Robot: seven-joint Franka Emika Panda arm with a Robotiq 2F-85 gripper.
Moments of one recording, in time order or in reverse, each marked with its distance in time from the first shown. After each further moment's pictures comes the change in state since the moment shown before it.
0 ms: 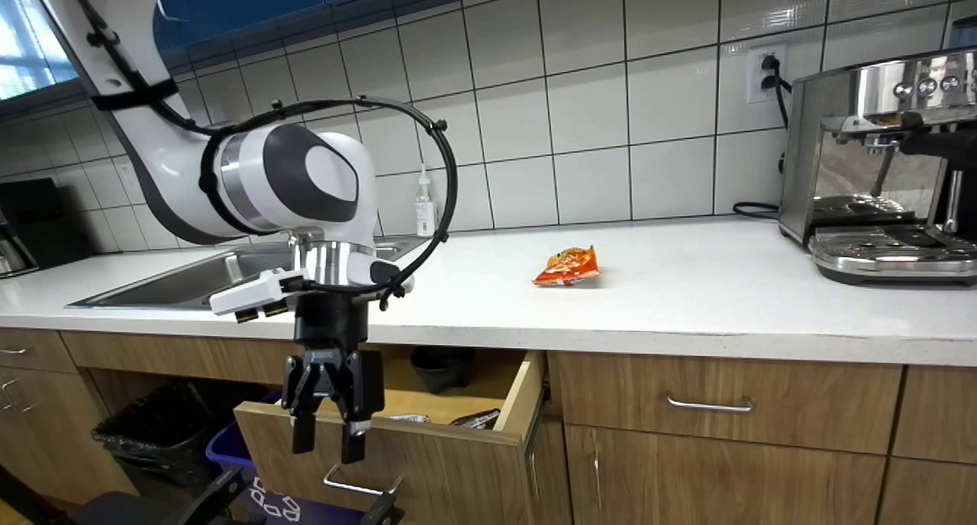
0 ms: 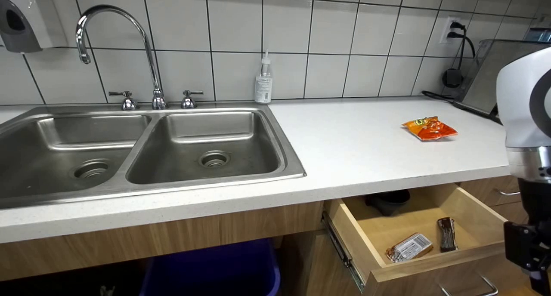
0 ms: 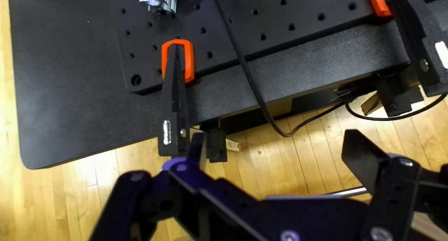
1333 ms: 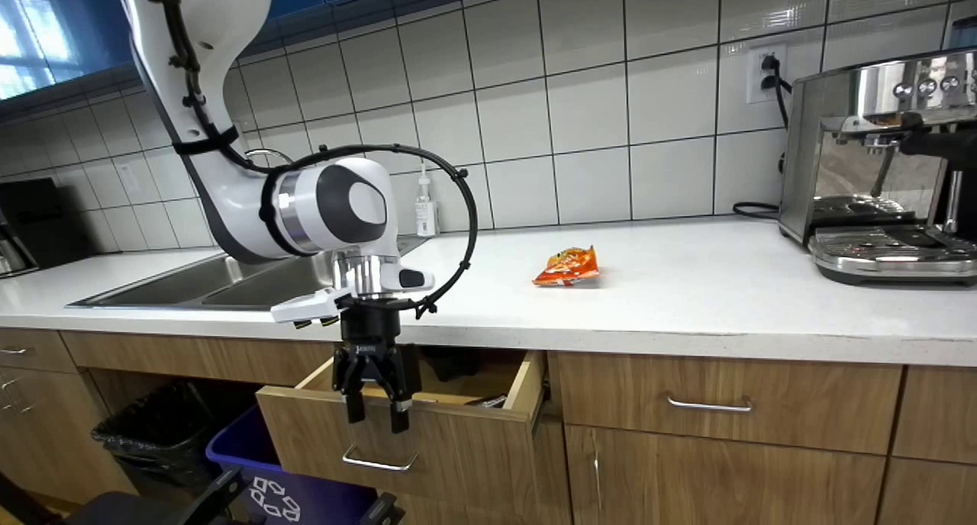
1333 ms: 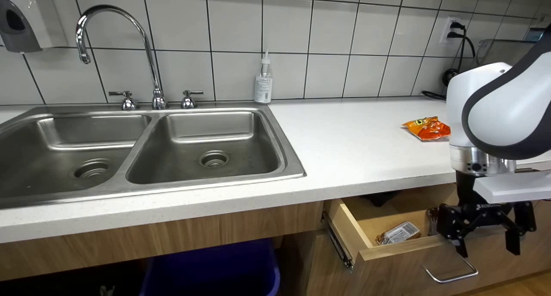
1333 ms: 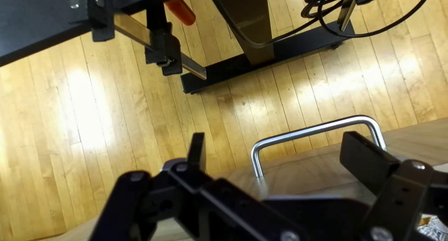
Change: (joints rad) arm 0.052 0.244 -0.002 0.209 0.018 0.158 0.049
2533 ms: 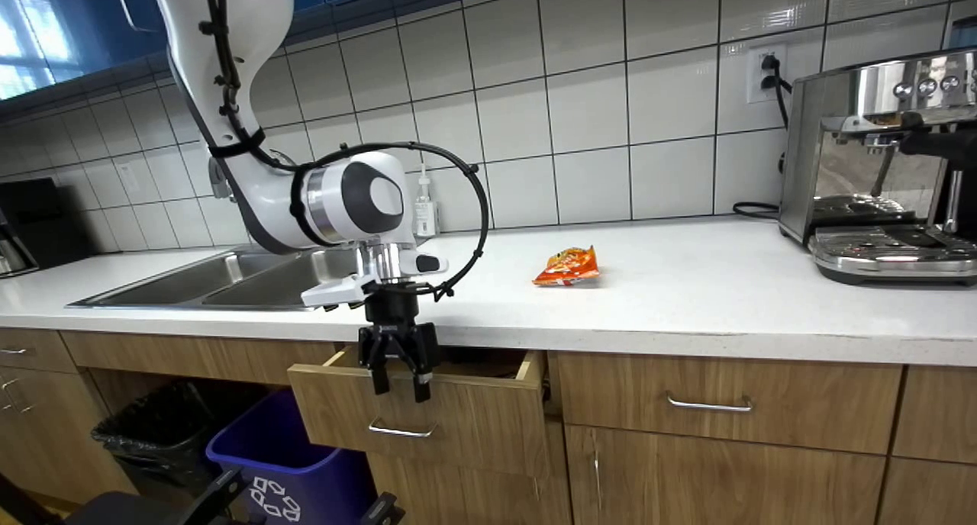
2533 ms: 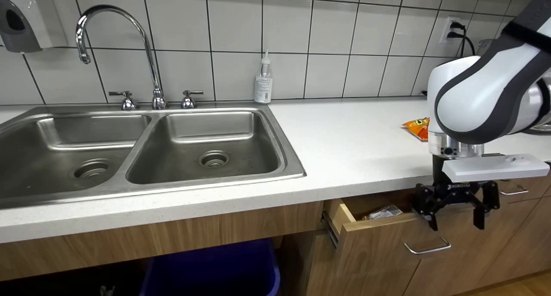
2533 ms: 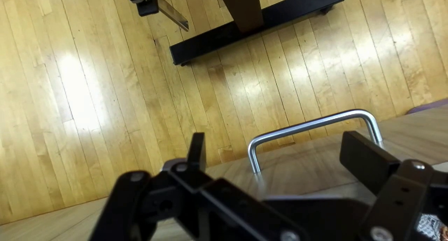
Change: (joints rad) arm 0.023 0.077 -0.016 0.146 0.023 -0.001 0.006
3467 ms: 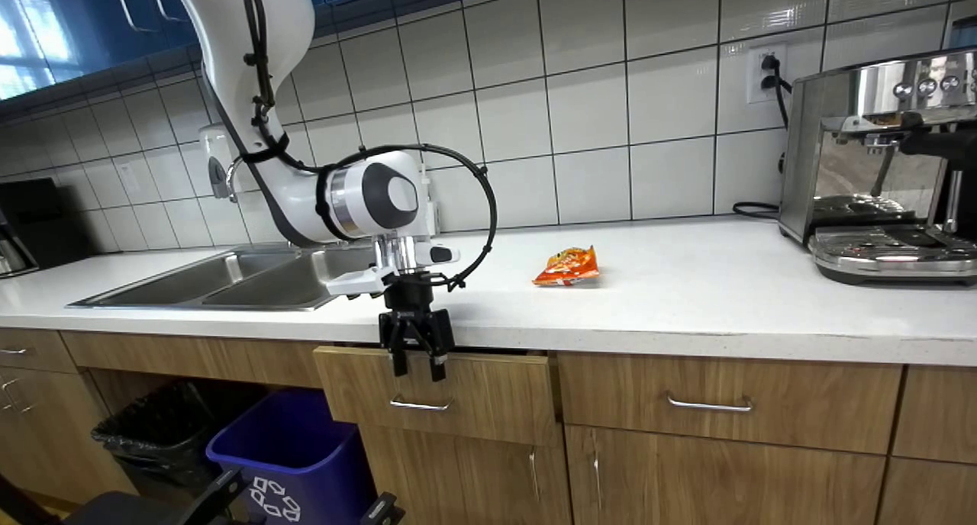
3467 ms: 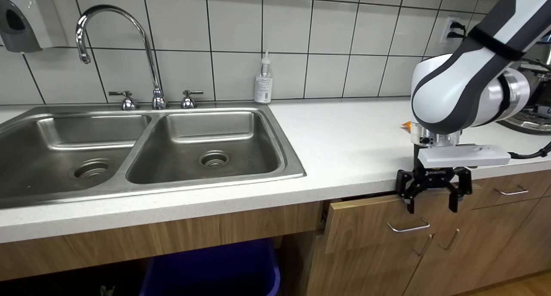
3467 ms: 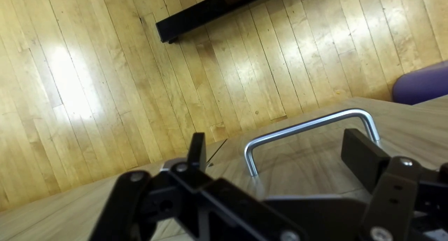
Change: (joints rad) arm 0.011 0.088 -0.006 0.149 0.033 -0.009 0.011
